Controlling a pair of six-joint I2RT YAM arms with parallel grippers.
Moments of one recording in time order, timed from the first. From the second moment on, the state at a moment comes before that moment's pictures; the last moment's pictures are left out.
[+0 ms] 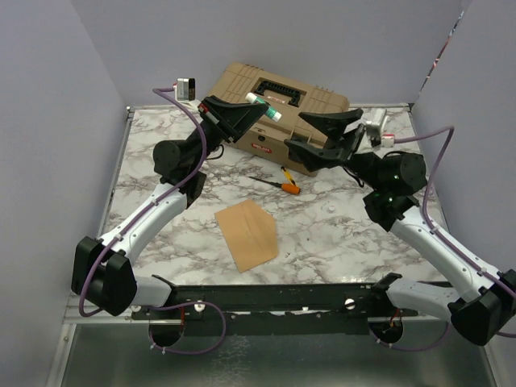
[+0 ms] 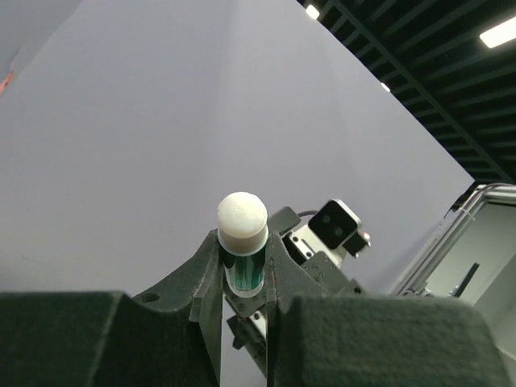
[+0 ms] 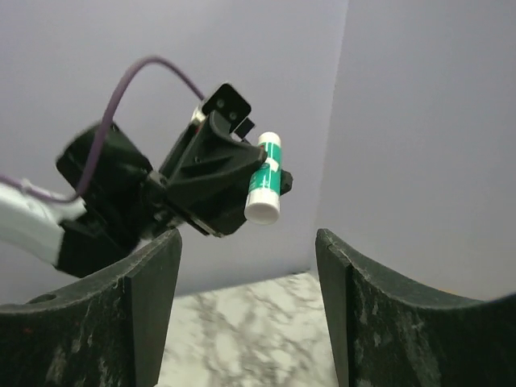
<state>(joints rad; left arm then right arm) -0.48 1.33 1.07 1.05 0.44 -1.29 0.59 1.07 0.99 0.73 -0.46 0.27</state>
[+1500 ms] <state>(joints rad) -0.47 1.32 1.05 0.98 0.44 -1.33 0.65 1.31 1.03 1.00 -0.55 -0.29</state>
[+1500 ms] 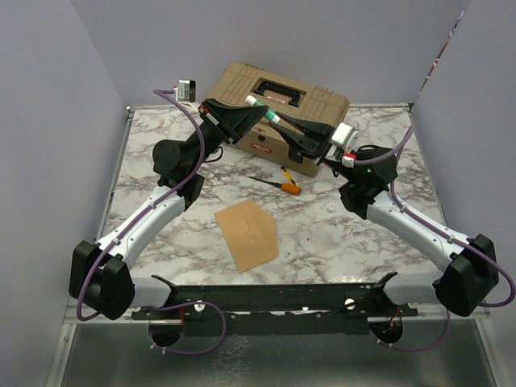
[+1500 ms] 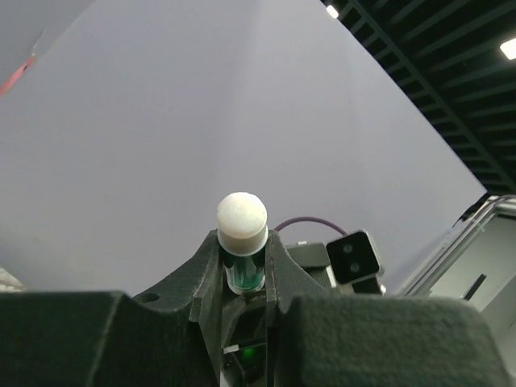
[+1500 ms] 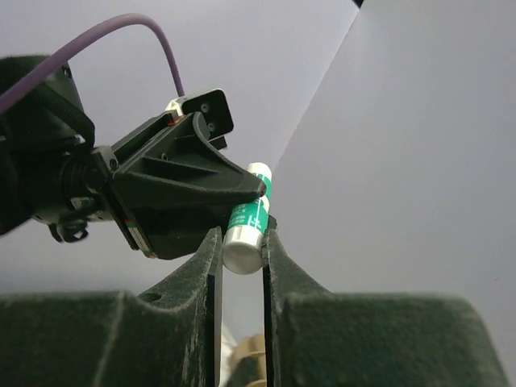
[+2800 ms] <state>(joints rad) -0.48 1.19 1.06 0.91 0.44 -1.01 0.62 1.34 1.13 0.89 -0.47 1.00</state>
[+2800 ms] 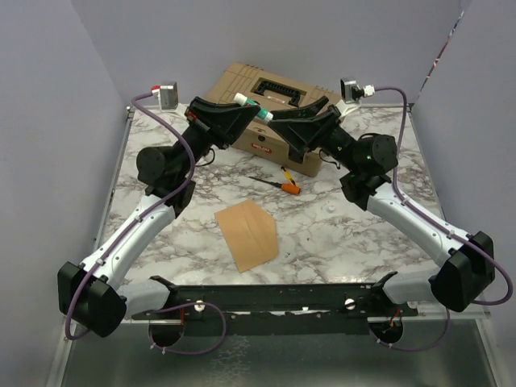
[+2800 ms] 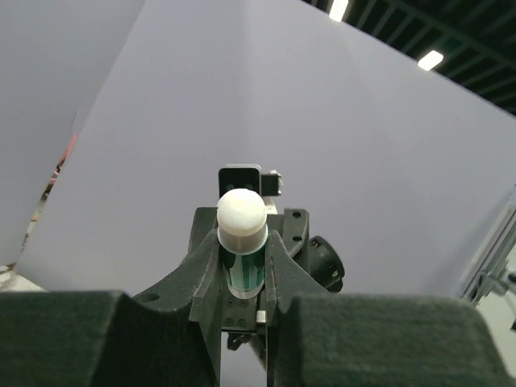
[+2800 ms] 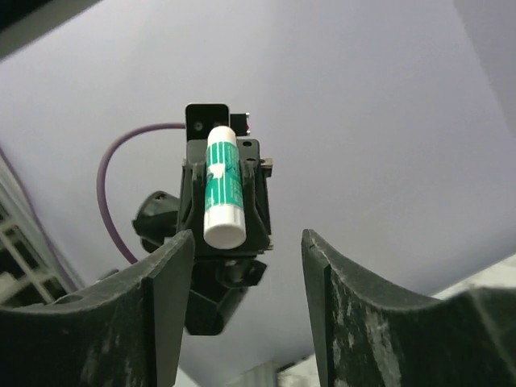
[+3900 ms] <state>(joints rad) -0.48 1.23 1.09 0.69 0.29 -1.42 0.61 1.48 1.24 1.01 -0.68 -0.08</state>
